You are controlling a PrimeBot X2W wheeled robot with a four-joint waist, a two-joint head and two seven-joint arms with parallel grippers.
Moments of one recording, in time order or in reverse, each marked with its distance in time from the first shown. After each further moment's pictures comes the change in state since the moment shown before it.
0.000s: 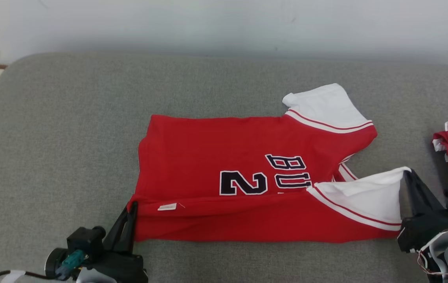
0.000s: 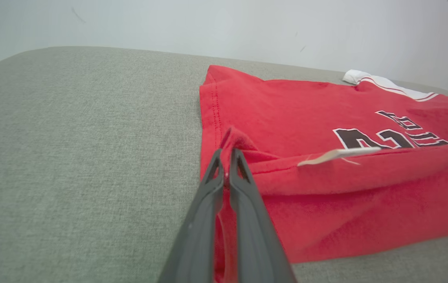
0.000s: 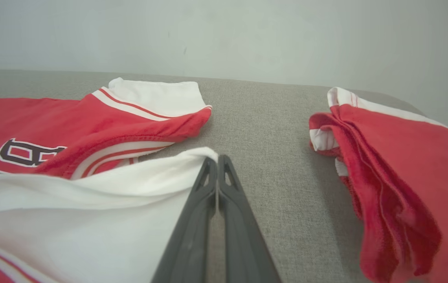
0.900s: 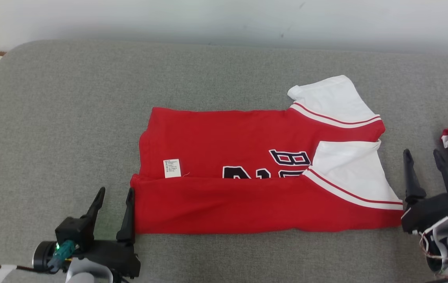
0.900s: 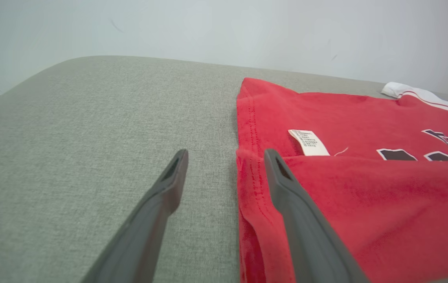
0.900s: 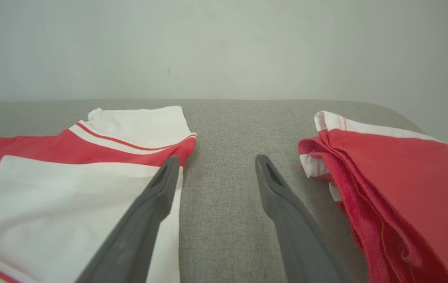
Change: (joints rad) left arm -0.053 0.000 0.030 -0.004 0.000 0.080 0.000; right arm -0.071 0.068 -0.146 0.011 -0.081 0.000 0.000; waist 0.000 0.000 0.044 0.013
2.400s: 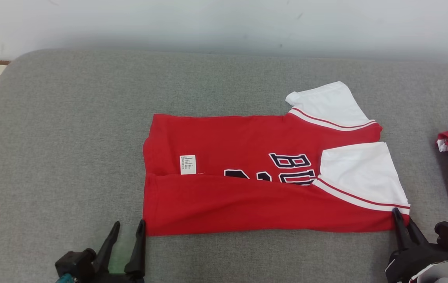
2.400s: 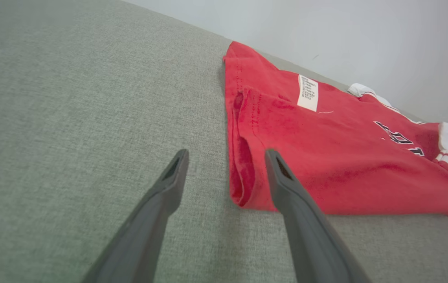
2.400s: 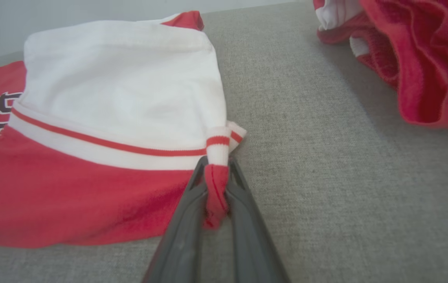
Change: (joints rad) left arm 0.145 0.000 -0.063 -0.040 -0.213 -0.067 0.000; right arm 0.175 0.037 0.075 0.046 0.143 0.000 0.000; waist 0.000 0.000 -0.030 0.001
